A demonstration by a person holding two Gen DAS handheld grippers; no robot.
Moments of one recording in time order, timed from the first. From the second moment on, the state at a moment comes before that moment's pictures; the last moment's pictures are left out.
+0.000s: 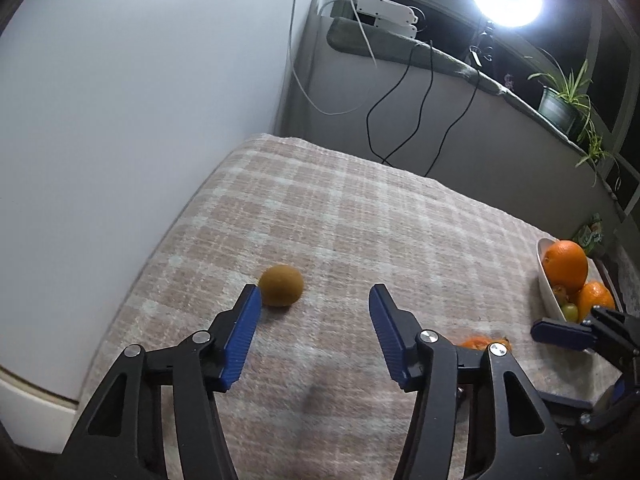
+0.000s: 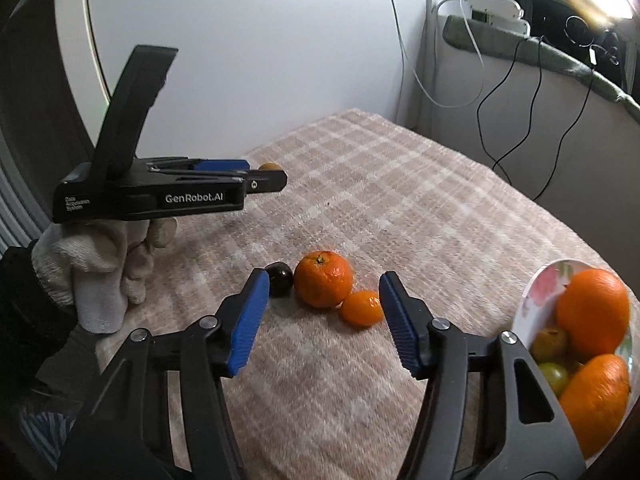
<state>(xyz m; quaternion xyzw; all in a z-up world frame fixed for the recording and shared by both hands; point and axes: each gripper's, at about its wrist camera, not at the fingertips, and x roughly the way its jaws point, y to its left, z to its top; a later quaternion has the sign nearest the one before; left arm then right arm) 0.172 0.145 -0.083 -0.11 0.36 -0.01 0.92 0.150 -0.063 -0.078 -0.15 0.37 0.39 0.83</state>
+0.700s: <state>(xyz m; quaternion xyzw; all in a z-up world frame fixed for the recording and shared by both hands) 0.188 0.153 -0.093 -0.12 0.37 0.00 0.92 0.175 -0.043 -0.096 -0.15 0.39 0.39 0.82</state>
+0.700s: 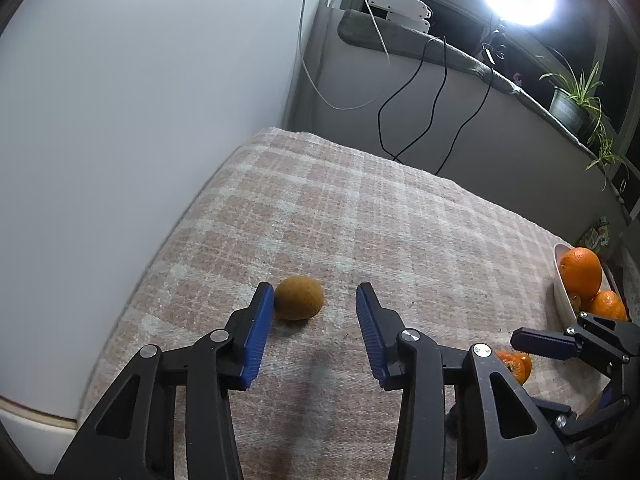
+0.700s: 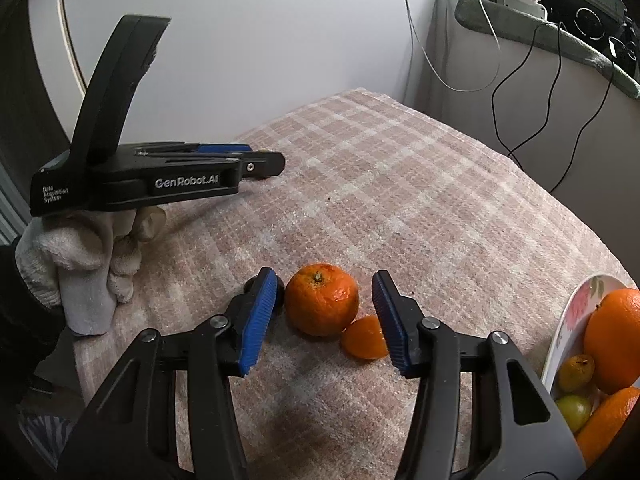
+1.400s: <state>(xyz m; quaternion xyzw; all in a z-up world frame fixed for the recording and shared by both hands) 0.187 0.154 -0.095 -0.12 0.38 0.00 0.92 0.184 -0.040 -0.098 -0.16 0.44 0.41 0.79</state>
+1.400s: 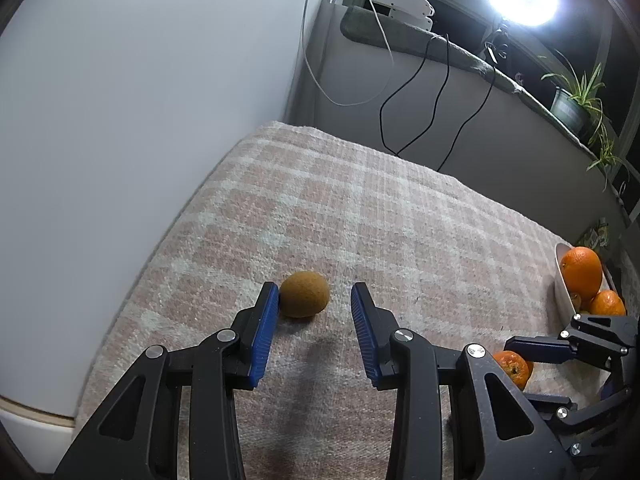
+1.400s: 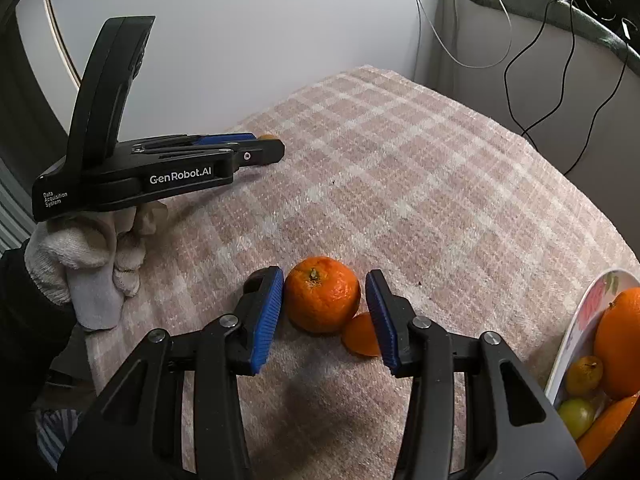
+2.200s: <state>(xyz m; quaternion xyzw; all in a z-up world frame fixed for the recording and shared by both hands) 0.177 0.148 -0.090 -0.11 0.37 -0.02 0.92 0.168 -0.060 -0.073 -0.12 0.40 0.41 0.81</state>
